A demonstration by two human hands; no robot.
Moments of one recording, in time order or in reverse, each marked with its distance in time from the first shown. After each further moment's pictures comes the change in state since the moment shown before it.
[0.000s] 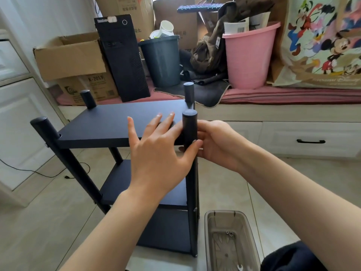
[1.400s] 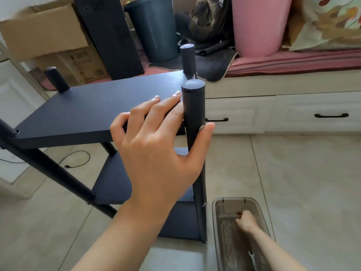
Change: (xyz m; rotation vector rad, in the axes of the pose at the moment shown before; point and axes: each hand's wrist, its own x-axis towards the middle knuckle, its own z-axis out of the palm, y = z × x) left_hand -0.002 -0.003 0.038 -0.024 0.373 0.112; right_hand -0.007 0.366 -0.205 -0.904 0.558 0.756
